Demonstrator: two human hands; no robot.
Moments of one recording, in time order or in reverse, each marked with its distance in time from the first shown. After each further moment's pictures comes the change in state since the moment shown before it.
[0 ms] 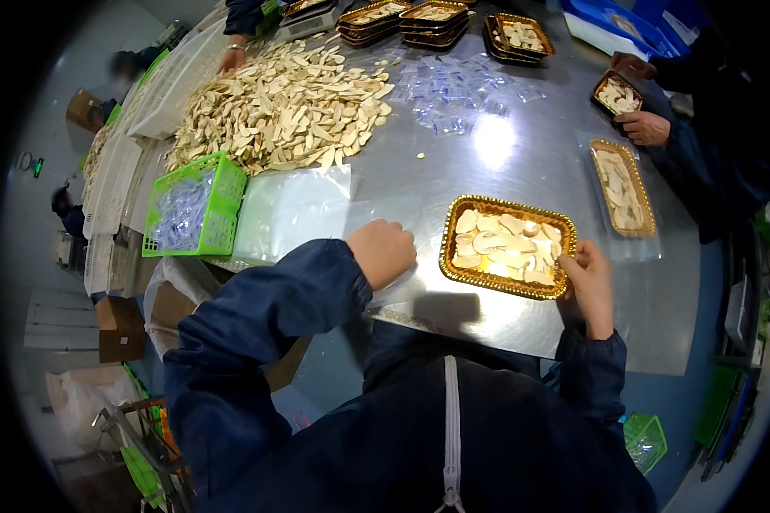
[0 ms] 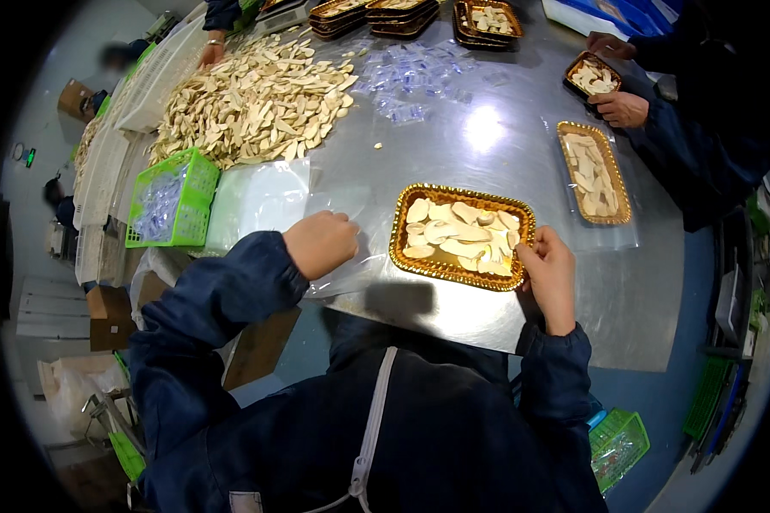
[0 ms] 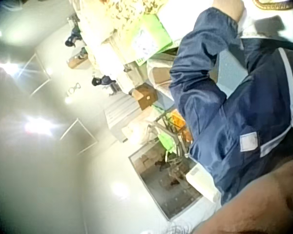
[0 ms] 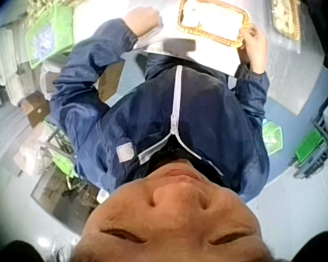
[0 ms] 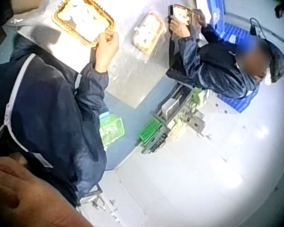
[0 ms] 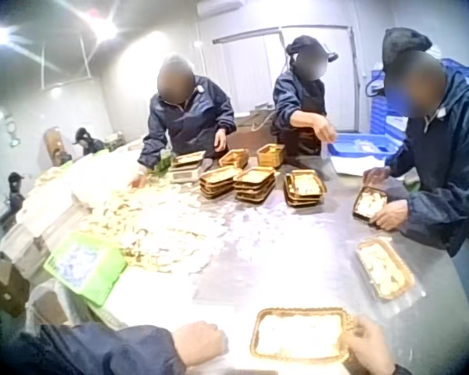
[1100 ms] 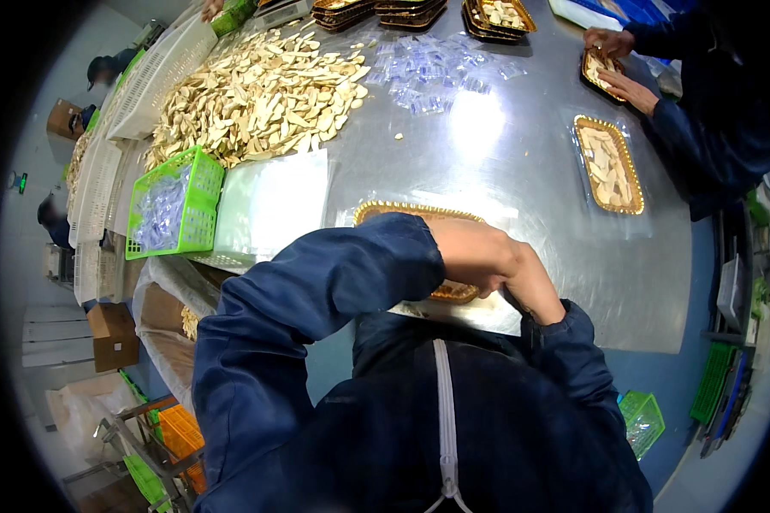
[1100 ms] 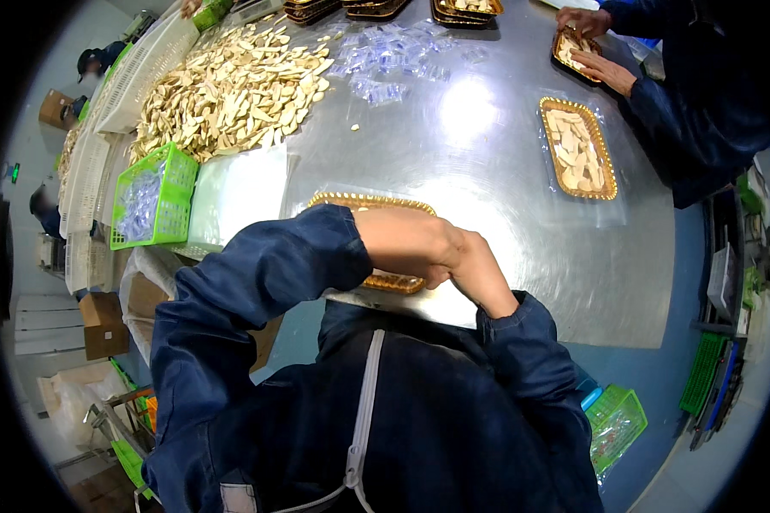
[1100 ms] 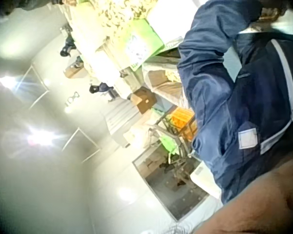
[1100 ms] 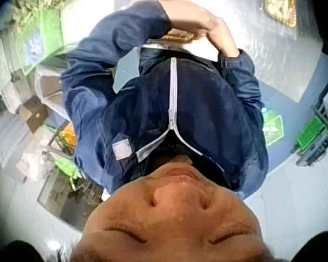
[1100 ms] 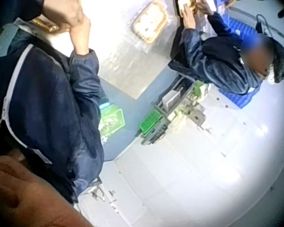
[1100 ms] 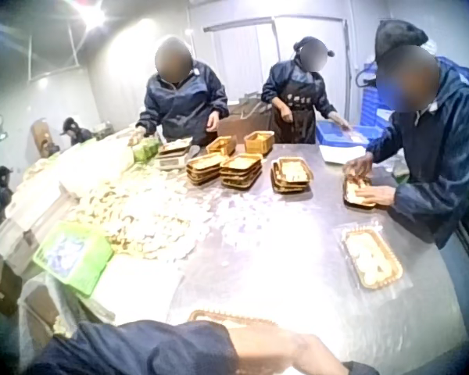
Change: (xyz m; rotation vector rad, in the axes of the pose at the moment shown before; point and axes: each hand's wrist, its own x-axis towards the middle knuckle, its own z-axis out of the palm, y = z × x) left_hand 0.104 0.058 -0.029 -0.747 0.089 0.586; right_hand -0.013 0.008 0.056 0.010 -0.526 -0.058
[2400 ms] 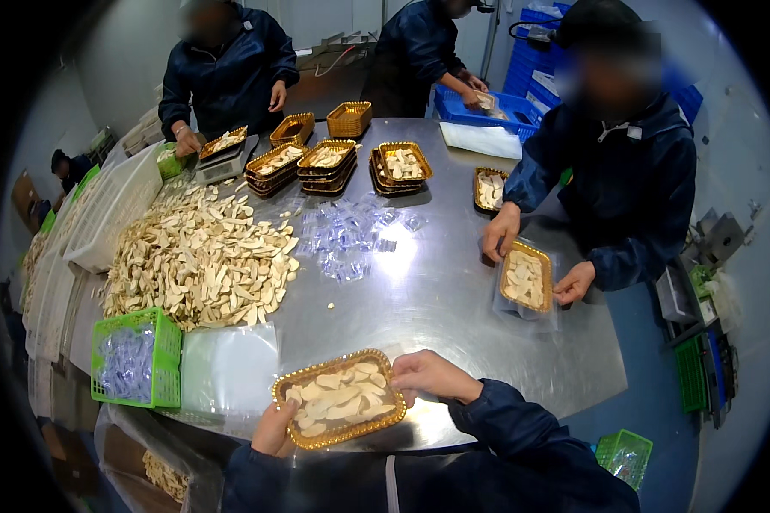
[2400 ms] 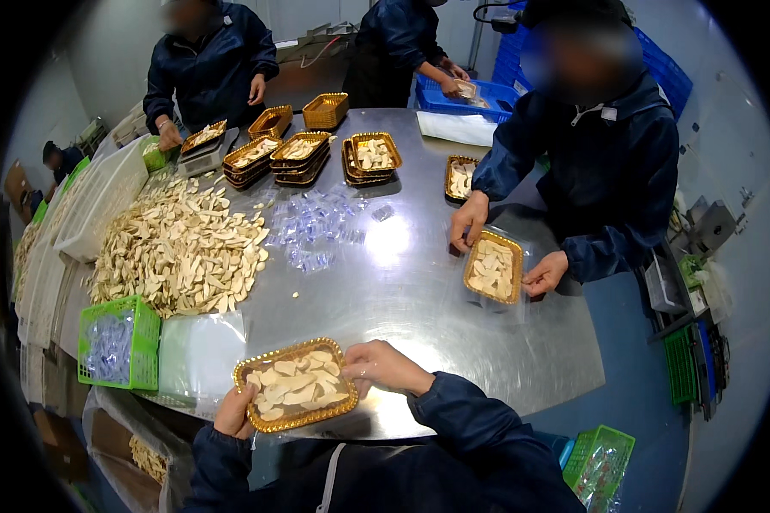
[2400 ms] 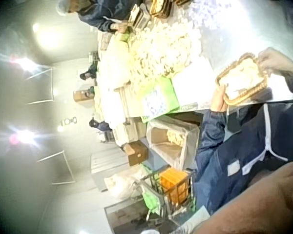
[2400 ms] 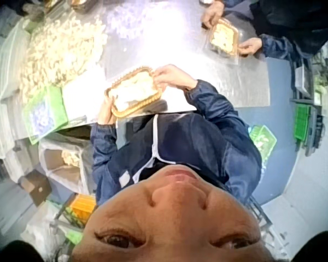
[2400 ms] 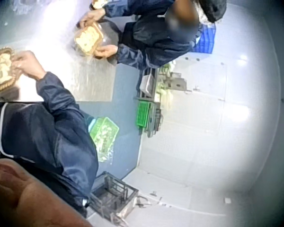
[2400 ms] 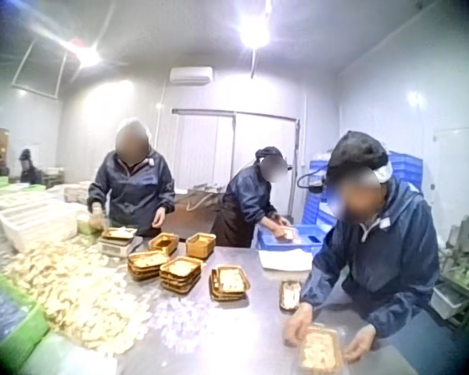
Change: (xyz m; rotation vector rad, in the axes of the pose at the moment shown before) left_hand -0.198 0.002 0.071 -1.484 1.188 -0.538; right_hand 0.039 -0.064 0.005 0.162 -0.226 0.095
